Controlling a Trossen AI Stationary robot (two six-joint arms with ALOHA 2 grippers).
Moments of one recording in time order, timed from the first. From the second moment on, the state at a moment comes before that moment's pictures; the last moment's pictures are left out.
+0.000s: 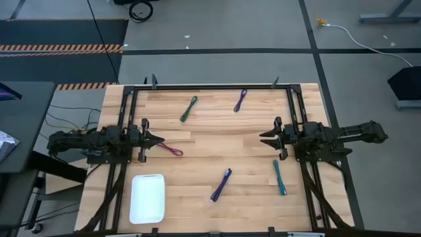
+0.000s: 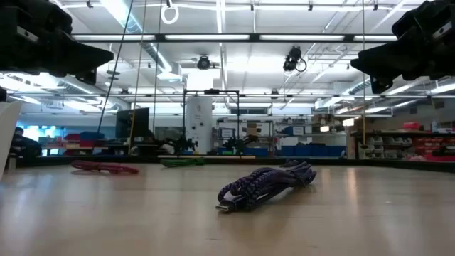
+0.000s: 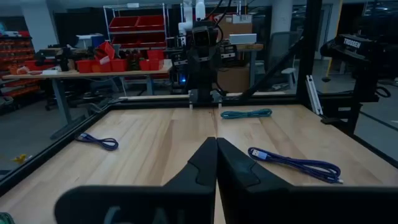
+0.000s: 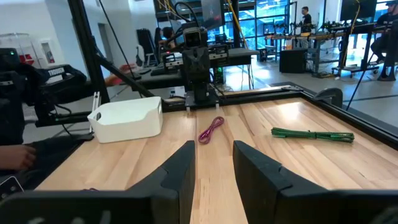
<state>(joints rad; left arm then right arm) -0.04 0.01 0.01 0.05 -0.08 0.04 0.06 0.18 0.01 0.19 0.07 0.11</state>
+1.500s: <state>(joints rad) -0.04 0.01 0.01 0.18 -0.09 0.37 0.06 0.18 0.01 0.38 0.07 0.11</state>
